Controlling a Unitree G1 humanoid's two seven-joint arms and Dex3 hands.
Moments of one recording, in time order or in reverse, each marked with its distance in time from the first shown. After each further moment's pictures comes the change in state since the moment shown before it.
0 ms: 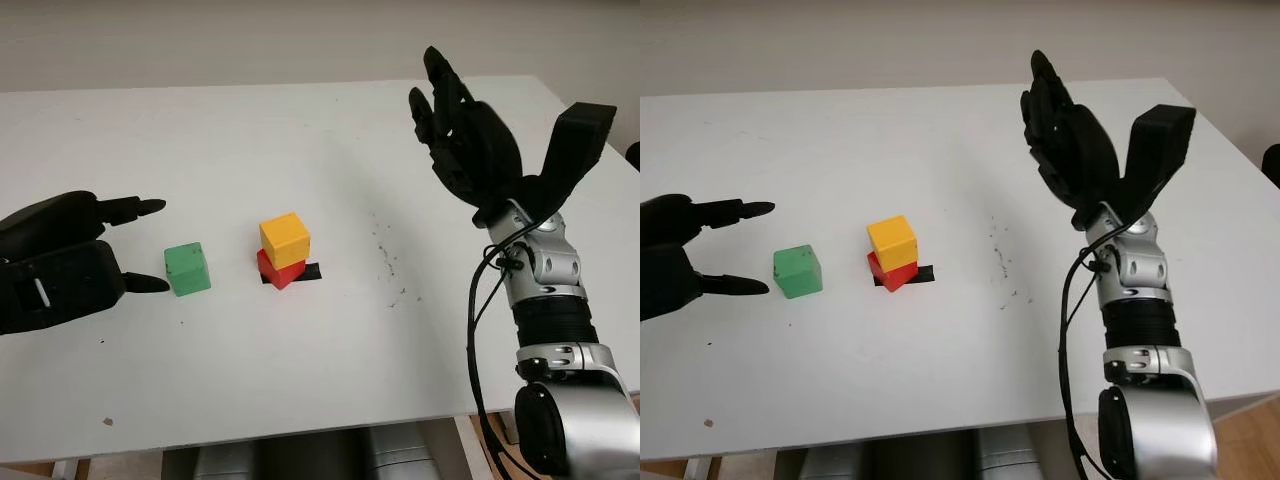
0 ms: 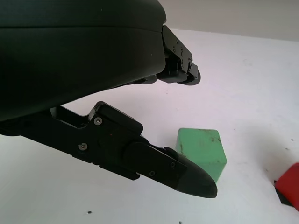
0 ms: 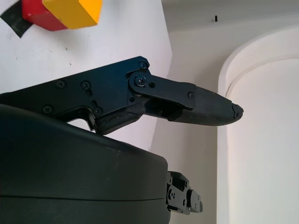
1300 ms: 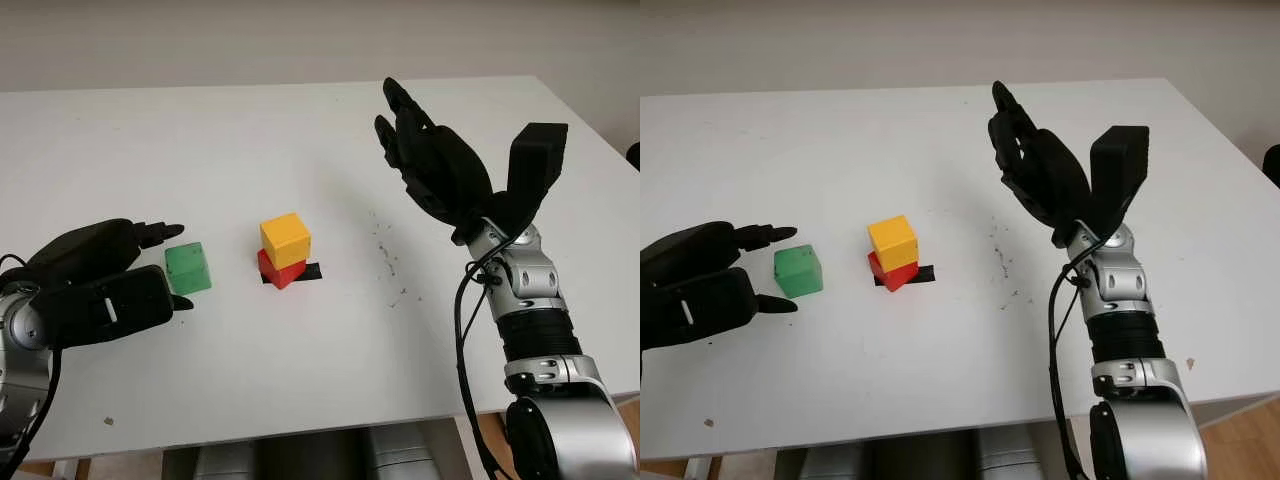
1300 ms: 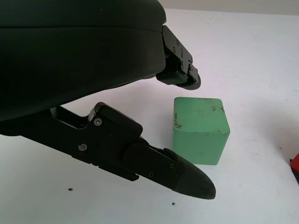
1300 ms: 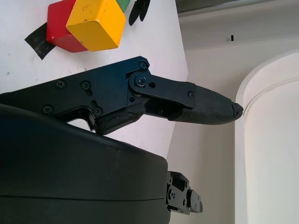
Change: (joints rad) left arm -0.018 -0.134 -0.111 0.051 0.164 0.044 0.065; right arm 0.027 0.023 0.035 -0.011 -0.035 0.017 0.046
